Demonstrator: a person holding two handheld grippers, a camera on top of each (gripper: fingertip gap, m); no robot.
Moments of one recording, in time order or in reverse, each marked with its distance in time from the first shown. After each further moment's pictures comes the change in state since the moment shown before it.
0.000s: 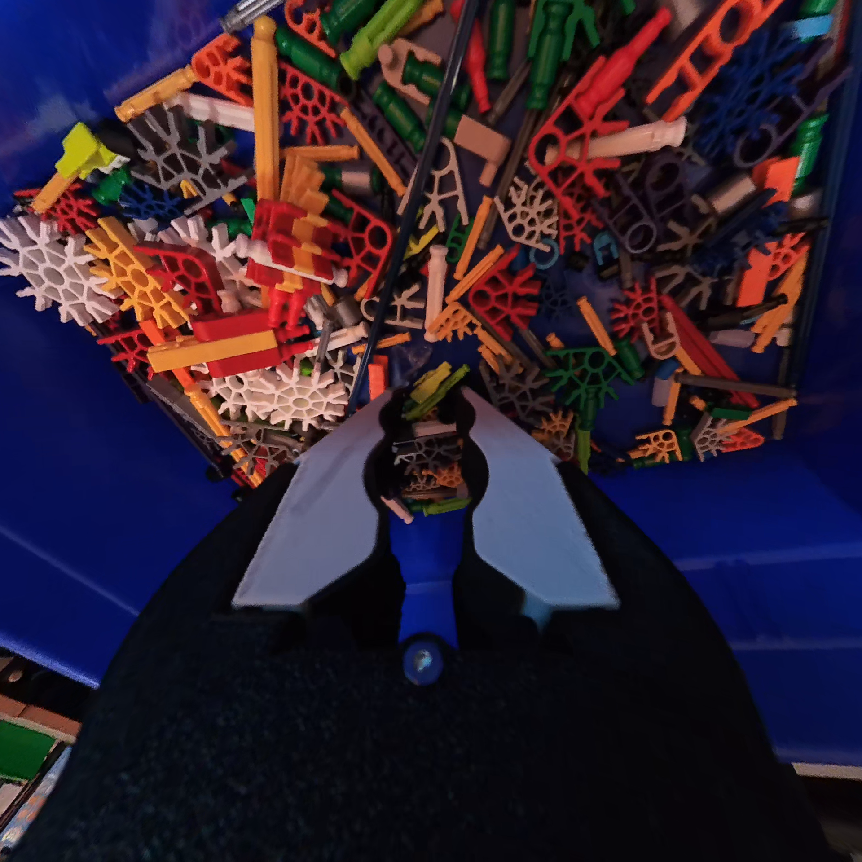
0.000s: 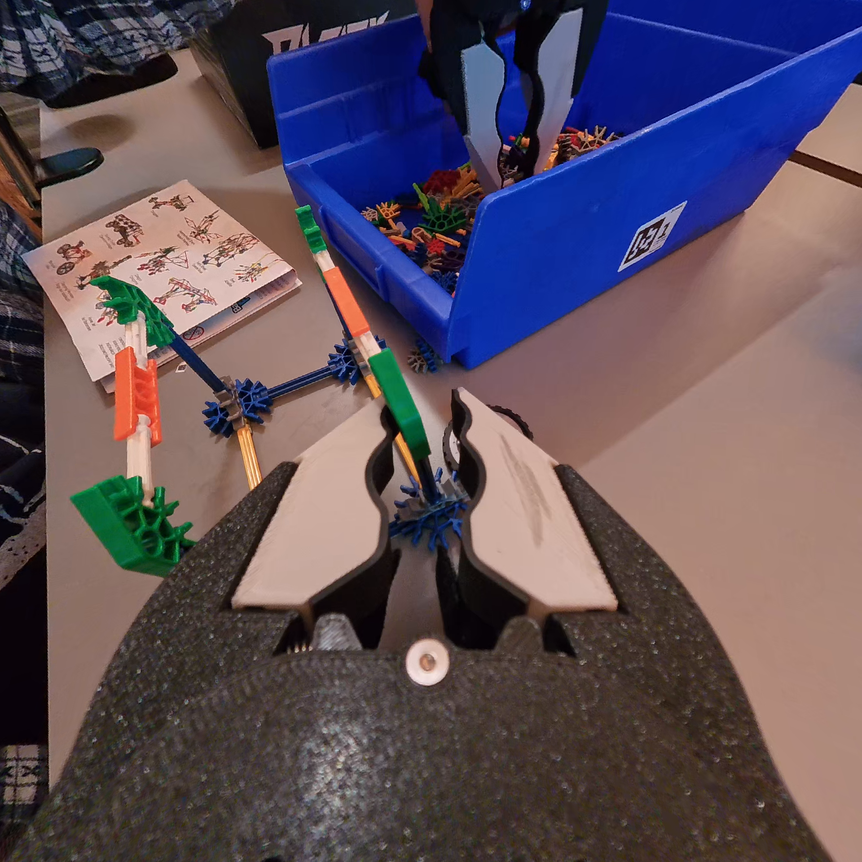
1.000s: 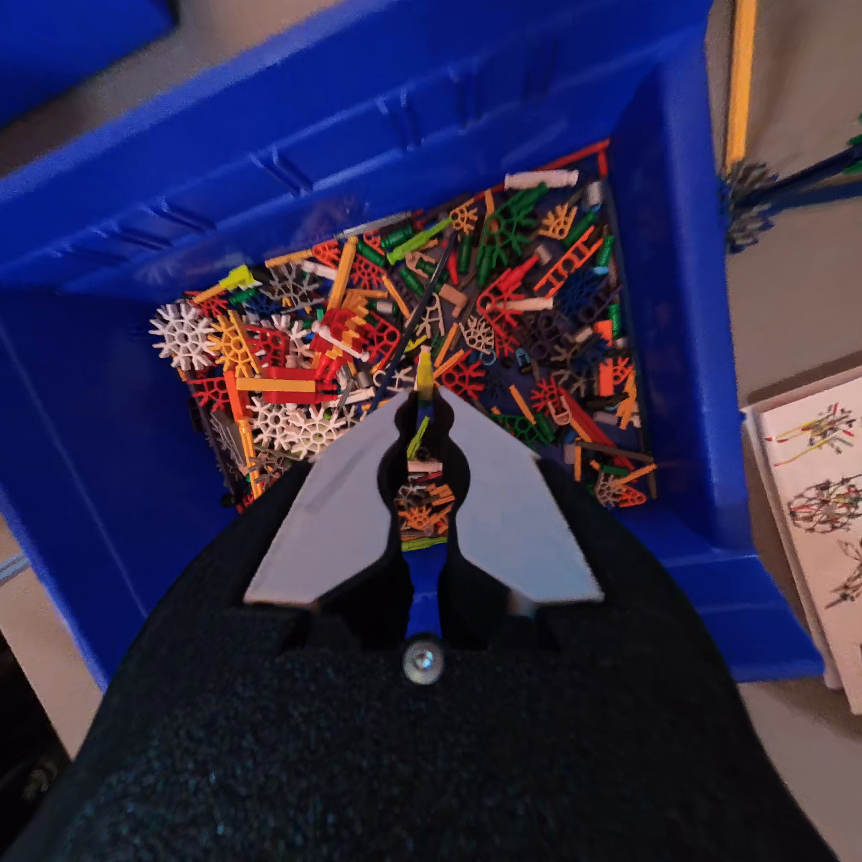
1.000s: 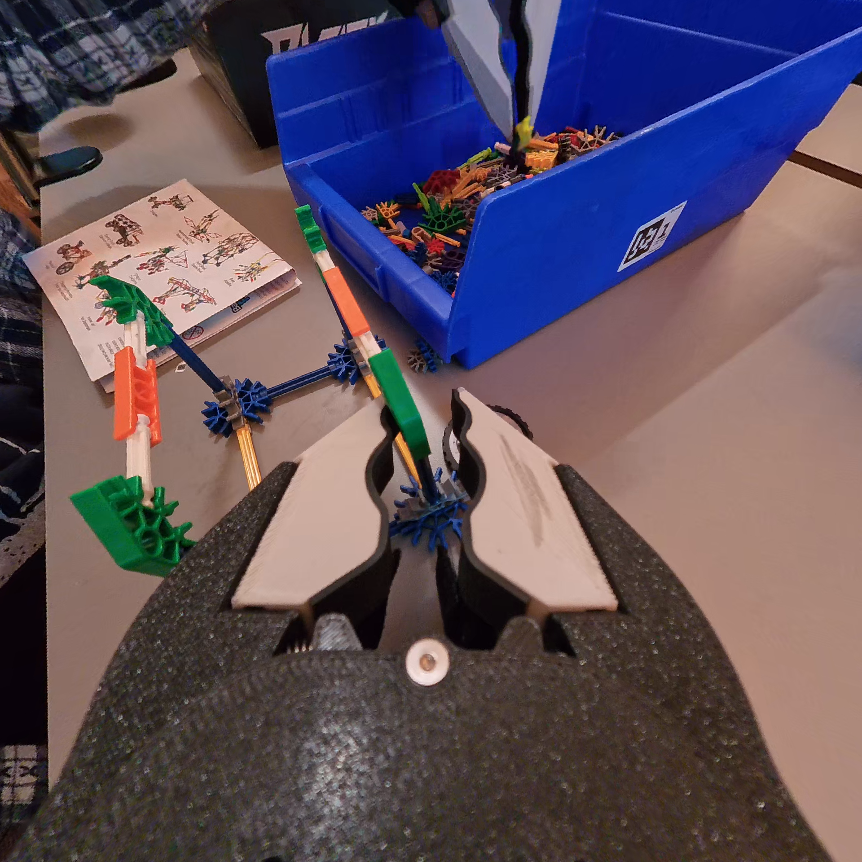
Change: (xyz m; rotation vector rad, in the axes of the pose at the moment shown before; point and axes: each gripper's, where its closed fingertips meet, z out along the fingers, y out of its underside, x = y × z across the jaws) left arm 0.008 -0.037 -0.057 0.397 -0.030 -0.112; right arm 0.000 0.000 0.002 0.000 0.001 -0.002
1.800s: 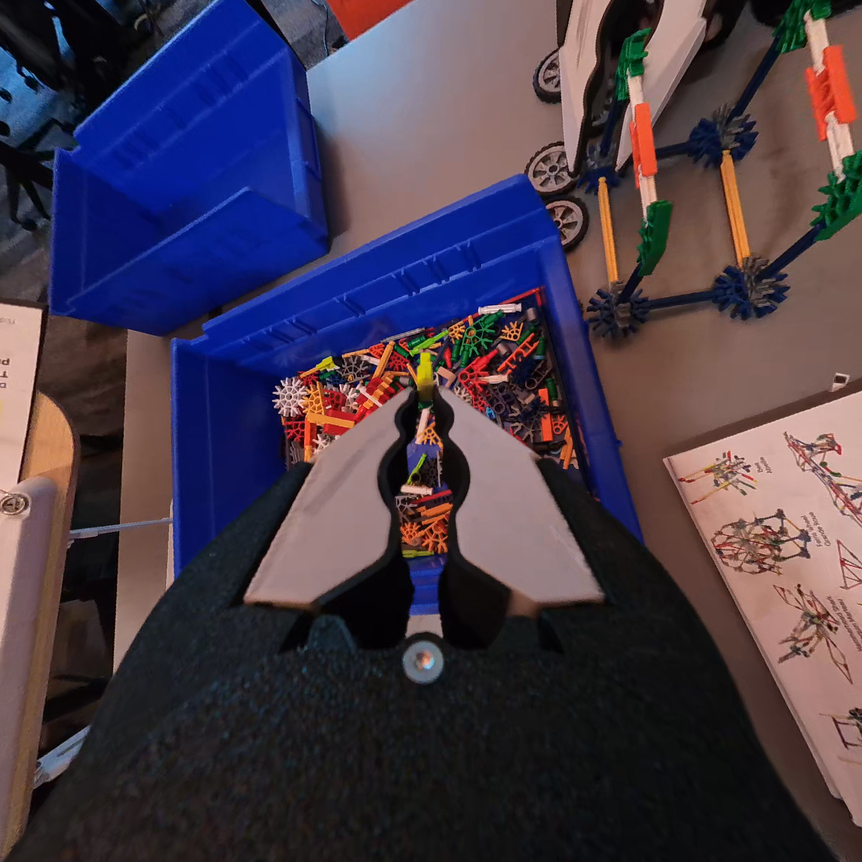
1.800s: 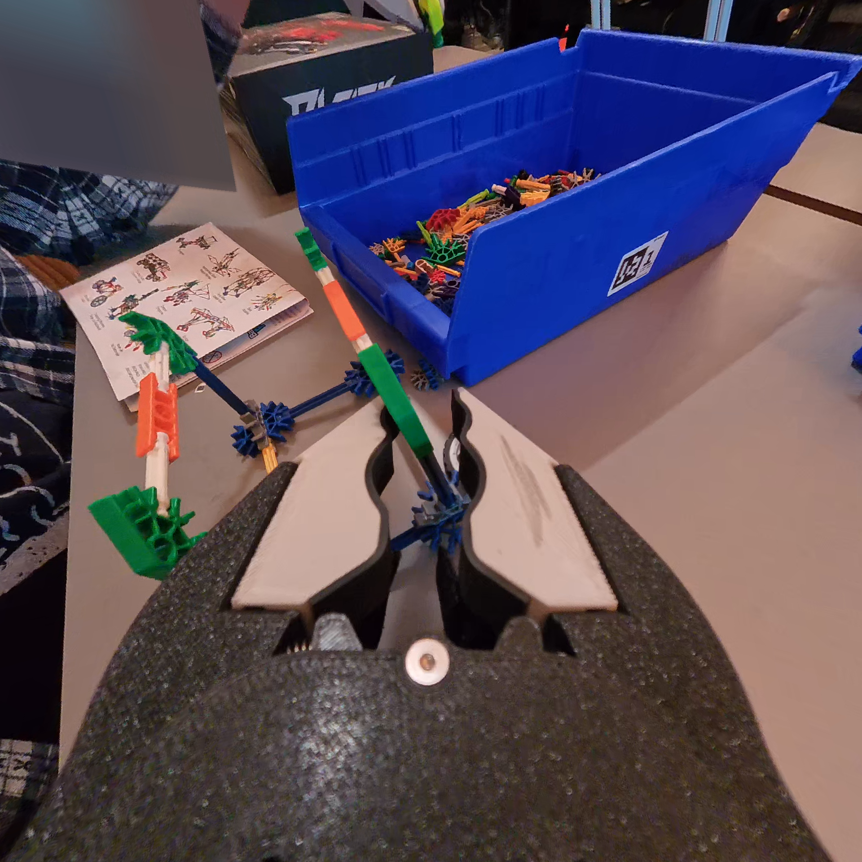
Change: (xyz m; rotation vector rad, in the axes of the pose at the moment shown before) left arm 0.035 -0.029 -0.081 0.356 -0.261 0.046; right arm 0.000 -0.009 -0.006 0.080 -0.016 0.018
